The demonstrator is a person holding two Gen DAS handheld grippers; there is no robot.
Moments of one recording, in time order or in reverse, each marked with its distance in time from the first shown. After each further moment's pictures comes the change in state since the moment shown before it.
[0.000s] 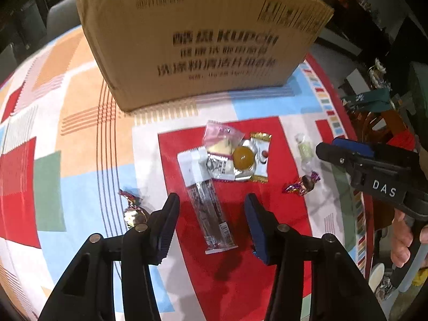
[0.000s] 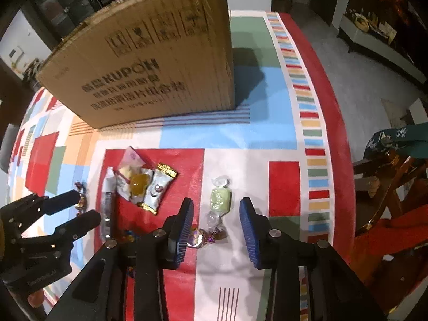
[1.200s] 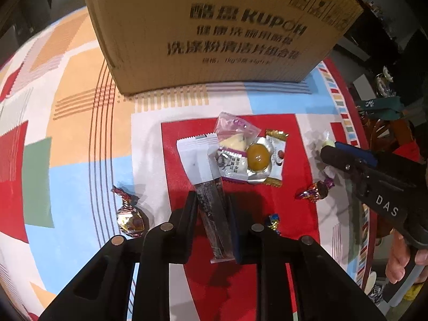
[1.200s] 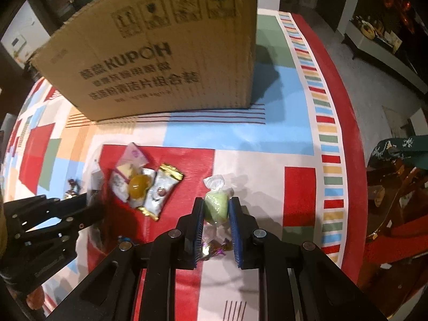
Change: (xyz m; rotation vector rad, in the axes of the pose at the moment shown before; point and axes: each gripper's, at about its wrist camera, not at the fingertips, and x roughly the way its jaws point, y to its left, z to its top) left arm 0.016 0.010 0.002 -0.057 0.017 -0.008; right arm 0.014 0.027 0.002 -0.054 -0.006 -0.011
